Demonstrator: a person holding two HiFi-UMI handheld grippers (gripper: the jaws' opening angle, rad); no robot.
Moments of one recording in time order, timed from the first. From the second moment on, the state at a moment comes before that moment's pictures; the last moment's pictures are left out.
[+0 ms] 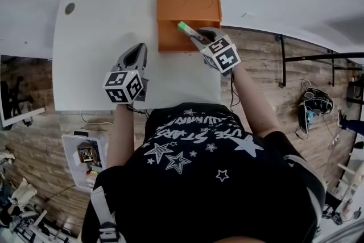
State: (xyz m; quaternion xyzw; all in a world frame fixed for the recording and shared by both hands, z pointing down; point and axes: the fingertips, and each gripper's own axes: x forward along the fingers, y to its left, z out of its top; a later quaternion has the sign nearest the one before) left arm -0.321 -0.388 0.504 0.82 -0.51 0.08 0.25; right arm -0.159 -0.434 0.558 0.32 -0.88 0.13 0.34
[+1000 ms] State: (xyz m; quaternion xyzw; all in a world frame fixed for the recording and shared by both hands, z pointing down) left arm -0.249 -0.280 0.459 0.77 -0.60 0.05 0.21; right arm -0.077 -0.384 0.481 0.31 -0.92 0.11 0.22
